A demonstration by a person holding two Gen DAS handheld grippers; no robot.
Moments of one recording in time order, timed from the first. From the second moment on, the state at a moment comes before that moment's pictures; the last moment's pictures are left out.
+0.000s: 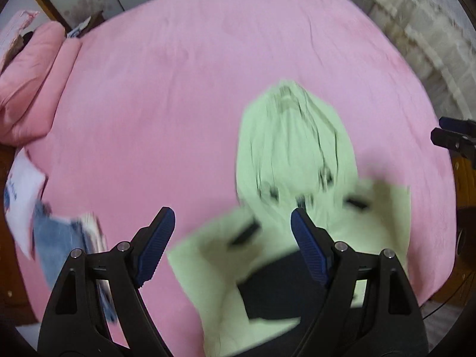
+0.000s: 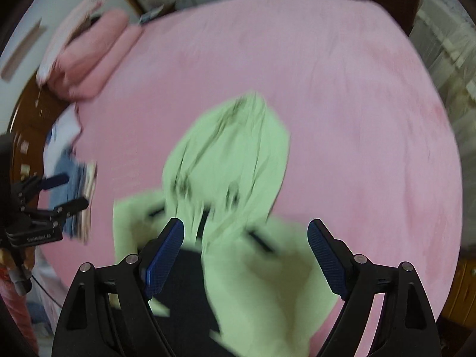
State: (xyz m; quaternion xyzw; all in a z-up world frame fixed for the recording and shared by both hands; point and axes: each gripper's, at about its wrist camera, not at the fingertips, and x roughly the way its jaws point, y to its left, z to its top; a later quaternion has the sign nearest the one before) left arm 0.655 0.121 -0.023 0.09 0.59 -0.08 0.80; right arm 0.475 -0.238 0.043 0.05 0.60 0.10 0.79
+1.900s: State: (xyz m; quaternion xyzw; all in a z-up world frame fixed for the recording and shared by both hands) left arm 0.576 0.167 -0.053 0.00 0.49 -0.34 0.80; right arm 0.586 -0.314 0.005 0.16 0.48 0.32 0.80
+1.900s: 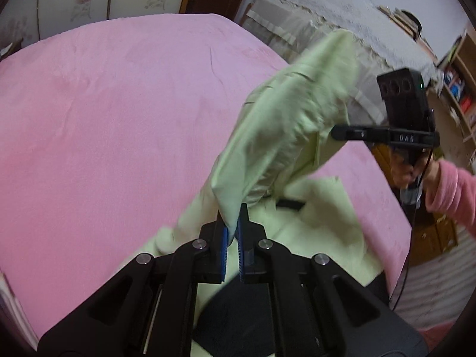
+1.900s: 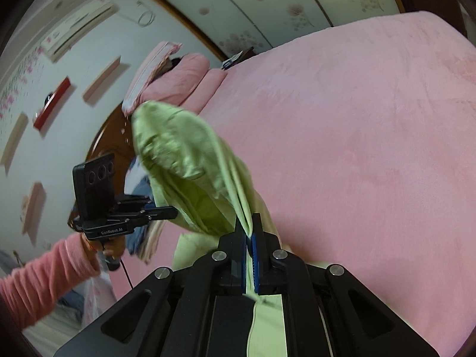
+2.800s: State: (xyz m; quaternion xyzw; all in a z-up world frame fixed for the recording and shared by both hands) left arm 0.426 0.162 -0.202 0.15 0.61 -0.28 0.72; right arm 0.458 -0.188 -0.146 -0.03 0.59 0.27 0.76
